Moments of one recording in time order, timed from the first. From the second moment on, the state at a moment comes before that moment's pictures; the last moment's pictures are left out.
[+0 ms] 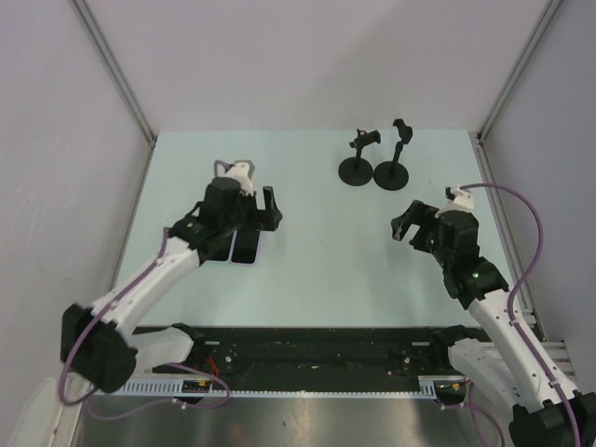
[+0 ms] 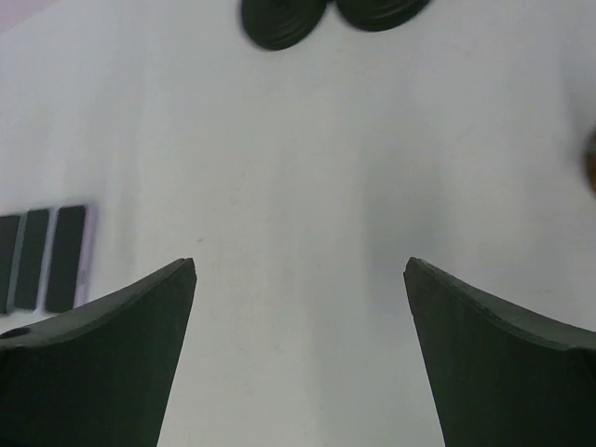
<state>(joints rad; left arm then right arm) -0.49 1.27 0.94 -0.35 -0.02 -0.38 0.29 0.76 0.67 -0.33 0.06 0.53</state>
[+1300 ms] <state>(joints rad) -0.40 0.34 0.67 -0.38 -0.38 -0.16 0.00 1.41 0.71 0.07 0.82 0.61</state>
